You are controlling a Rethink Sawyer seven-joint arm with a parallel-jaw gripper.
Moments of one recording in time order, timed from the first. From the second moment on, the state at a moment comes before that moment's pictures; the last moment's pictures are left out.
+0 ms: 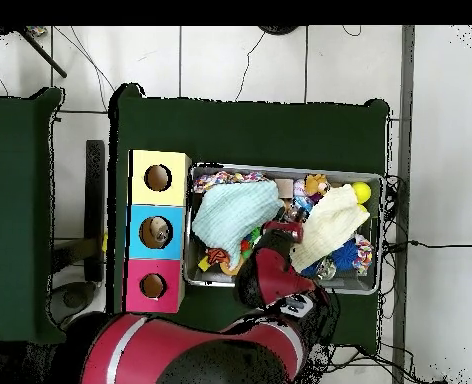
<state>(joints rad) -0.02 -0.15 -0.48 1.73 0.04 -0.70 1.58</state>
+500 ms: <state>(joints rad) -0.02 -0.12 -0.48 1.76 0.15 -0.80 1.62</state>
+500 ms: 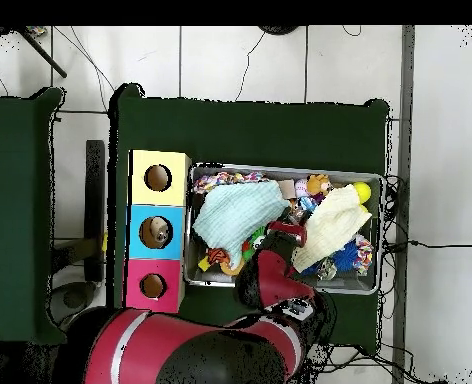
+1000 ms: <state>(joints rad) -0.05 -0.10 -0.46 1.78 0.16 -0.90 1.74</state>
